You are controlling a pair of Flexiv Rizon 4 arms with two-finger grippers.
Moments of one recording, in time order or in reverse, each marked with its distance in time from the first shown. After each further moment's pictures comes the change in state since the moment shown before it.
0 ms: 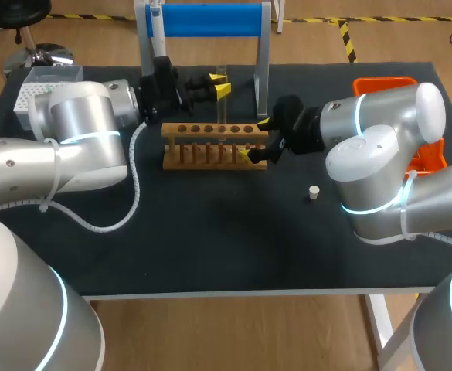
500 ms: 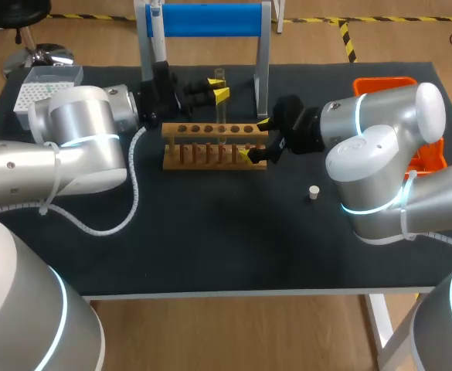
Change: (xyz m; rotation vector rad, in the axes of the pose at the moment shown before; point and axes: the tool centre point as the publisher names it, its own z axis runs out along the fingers) left arm -0.001 0.010 -0.003 -0.002 -0.003 -0.006; right arm 0.000 0.000 0.000 0.000 0.000 0.000
